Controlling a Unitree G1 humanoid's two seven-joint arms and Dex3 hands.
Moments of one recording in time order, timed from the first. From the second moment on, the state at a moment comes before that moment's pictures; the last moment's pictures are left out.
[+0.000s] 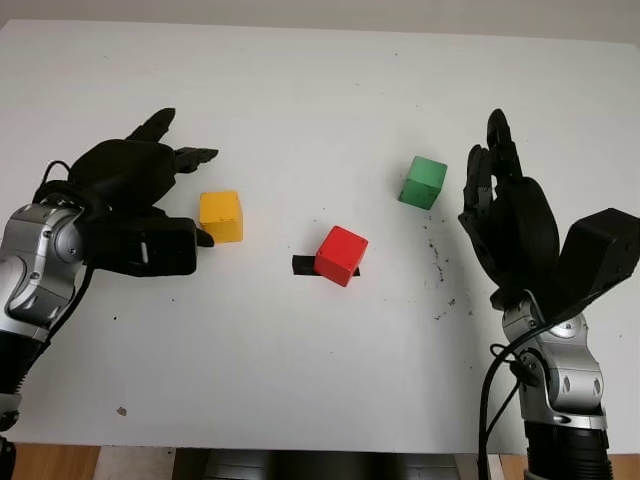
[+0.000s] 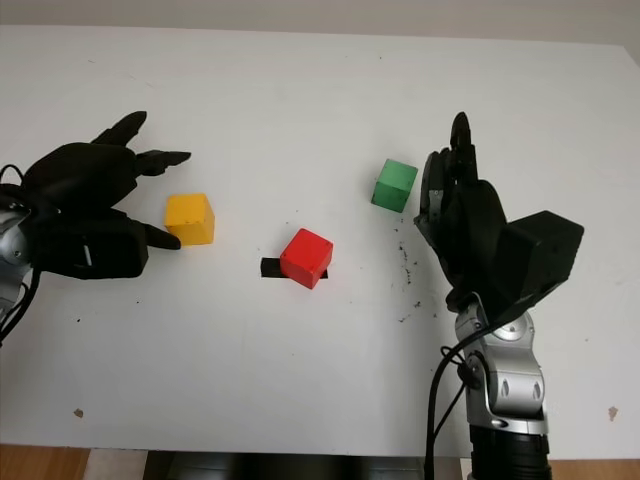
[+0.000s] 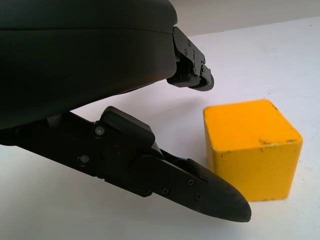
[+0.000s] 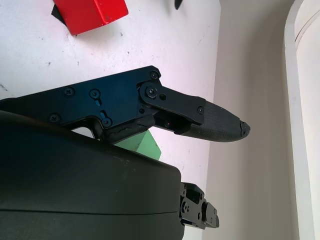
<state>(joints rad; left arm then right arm) -0.58 0.79 -0.19 0.22 0.69 -0.08 -0.32 -0.25 -0.18 -0.16 -0.15 0.17 0.24 0.13</state>
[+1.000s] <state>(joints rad) -0.59 0.72 -0.18 0.39 0.58 -0.22 -0.15 -0.24 -0.19 -0.17 -0.15 0.19 0.25 0.13</state>
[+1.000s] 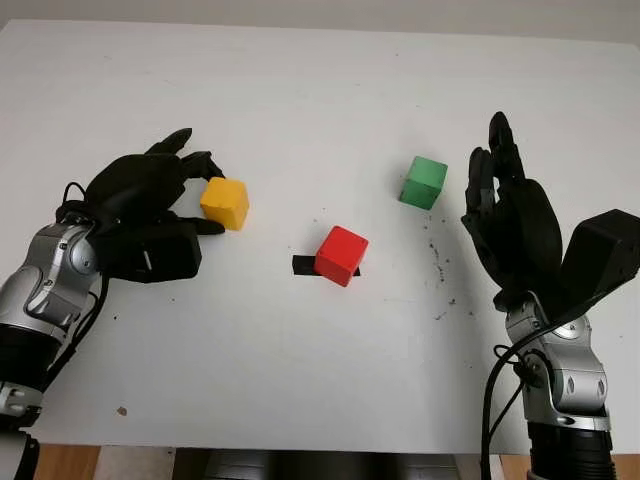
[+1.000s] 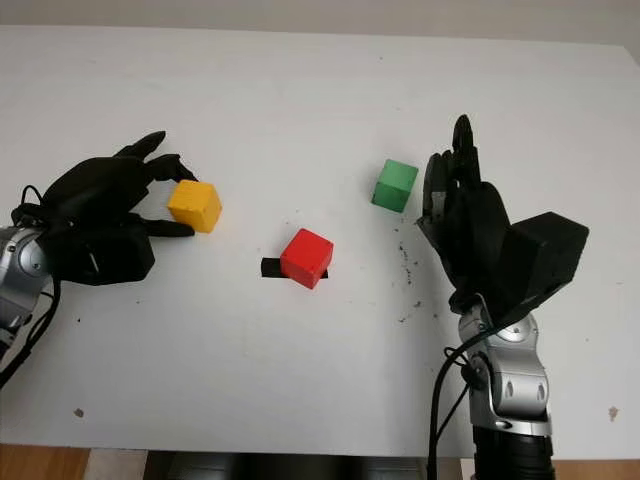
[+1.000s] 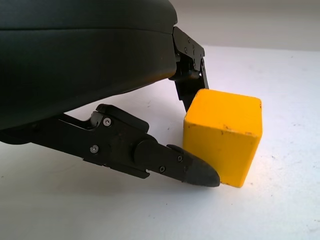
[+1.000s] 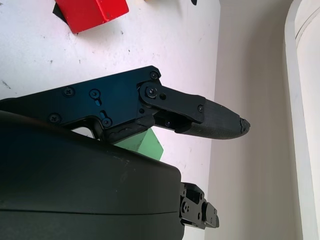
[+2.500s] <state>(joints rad) -0.45 0.57 0.01 0.11 0.12 -0.14 -0.35 -0.24 -0.19 -0.16 -0.15 0.18 0.23 0.12</state>
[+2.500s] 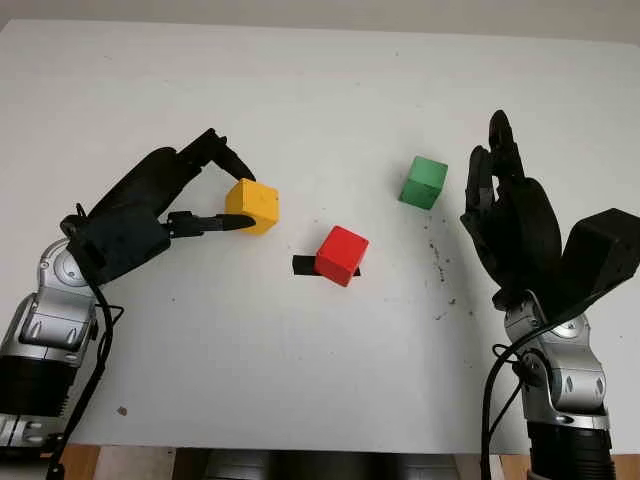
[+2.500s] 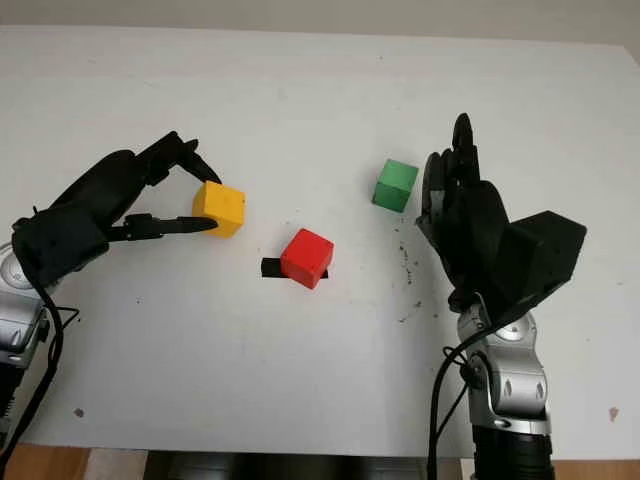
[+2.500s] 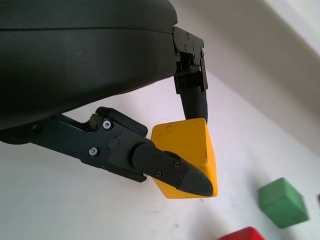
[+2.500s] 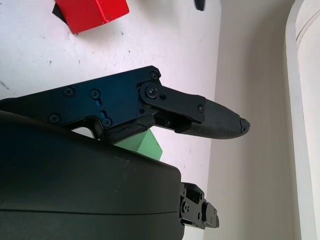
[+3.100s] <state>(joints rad) -0.43 0.39 0.03 -0.07 -0.17 0.09 -0.45 -0.23 -0.18 -0.15 -0.15 0.17 0.23 0.12</state>
